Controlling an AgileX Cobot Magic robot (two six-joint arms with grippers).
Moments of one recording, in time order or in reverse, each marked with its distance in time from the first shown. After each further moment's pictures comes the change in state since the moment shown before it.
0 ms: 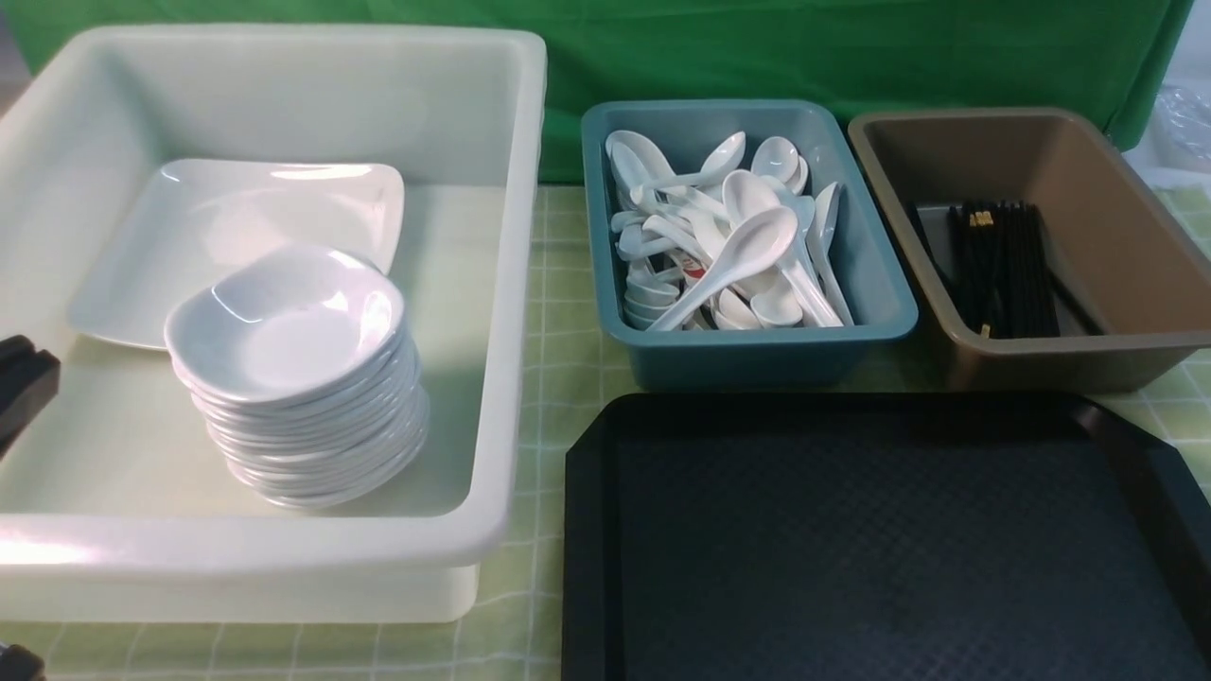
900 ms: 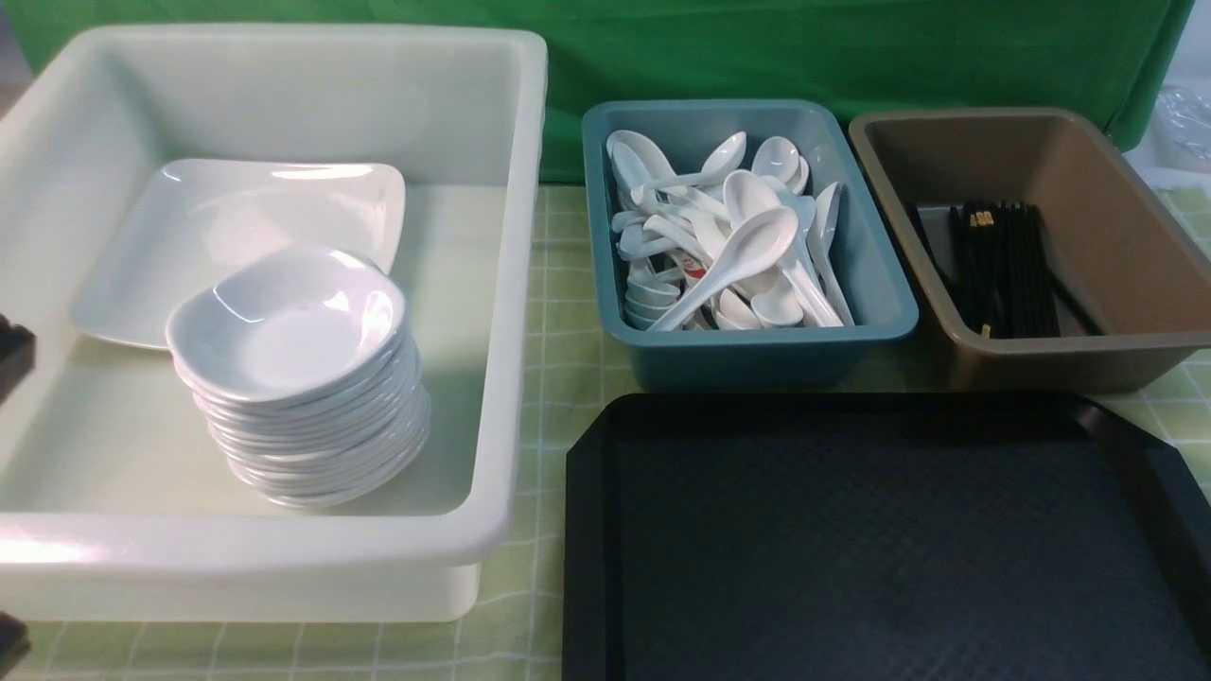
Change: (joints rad) right arm 0.000 0.000 0.000 0.000 0.007 0.022; left arm 0.018 -0.005 0.009 0.111 -0.104 -0.200
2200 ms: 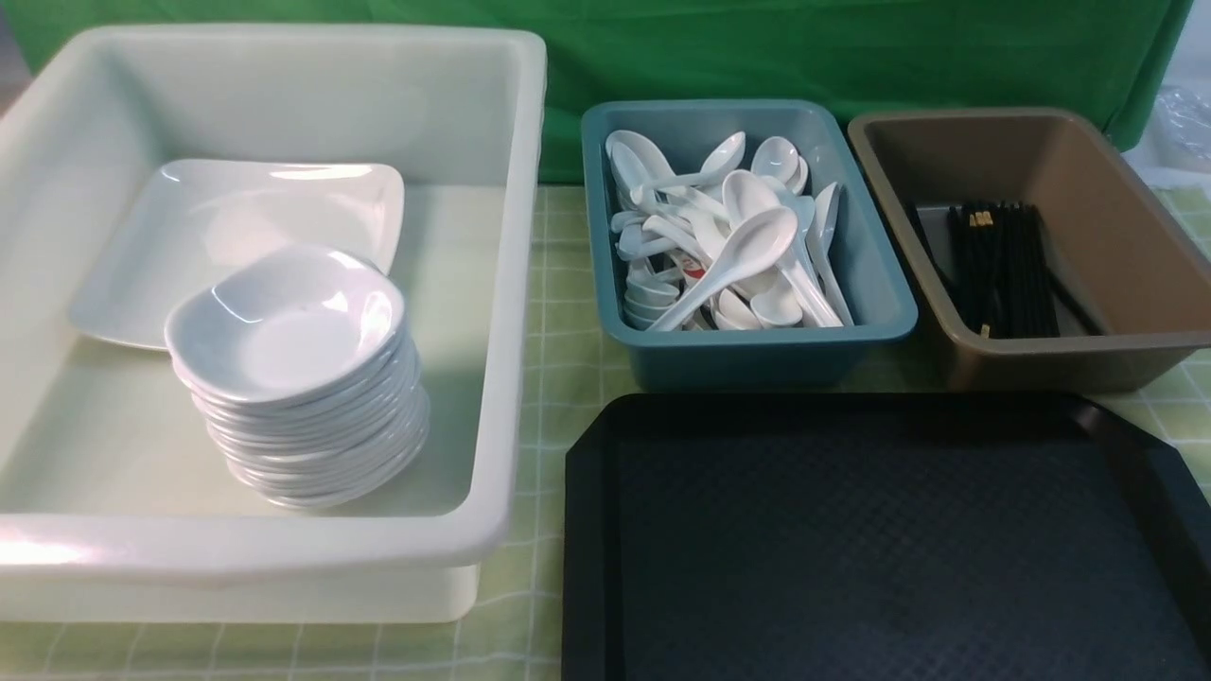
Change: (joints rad) right arm 0.000 -0.001 0.000 0.000 -0.001 0.000; left arm 0.315 -0.329 0.471 0.215 -0.002 -0.533
